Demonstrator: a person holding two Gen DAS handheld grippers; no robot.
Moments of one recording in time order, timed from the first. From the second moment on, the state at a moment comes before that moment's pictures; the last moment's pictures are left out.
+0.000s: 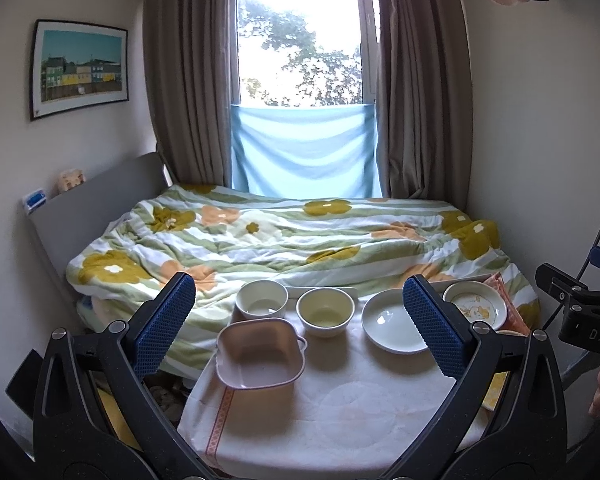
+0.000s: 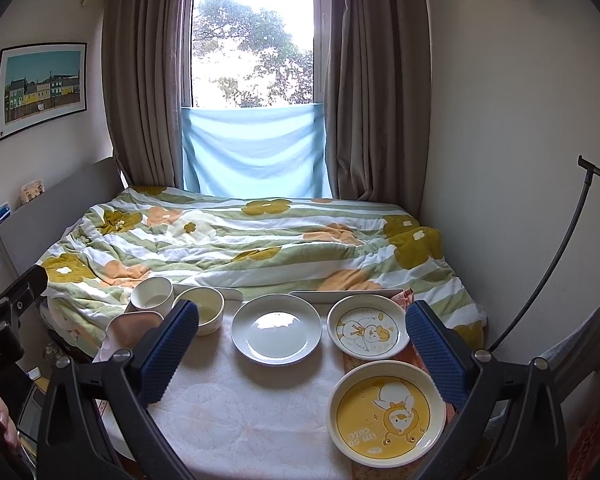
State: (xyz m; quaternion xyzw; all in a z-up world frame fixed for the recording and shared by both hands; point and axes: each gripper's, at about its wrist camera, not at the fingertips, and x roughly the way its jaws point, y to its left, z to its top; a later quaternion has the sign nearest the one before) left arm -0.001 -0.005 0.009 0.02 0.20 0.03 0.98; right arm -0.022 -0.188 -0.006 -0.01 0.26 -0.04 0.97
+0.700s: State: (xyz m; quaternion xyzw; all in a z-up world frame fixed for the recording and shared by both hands) left arm 0.001 -0.002 0.009 0.01 0.21 0.02 0.98; right arm -0.019 -0.179 -0.007 -0.01 0.25 -0.04 0.97
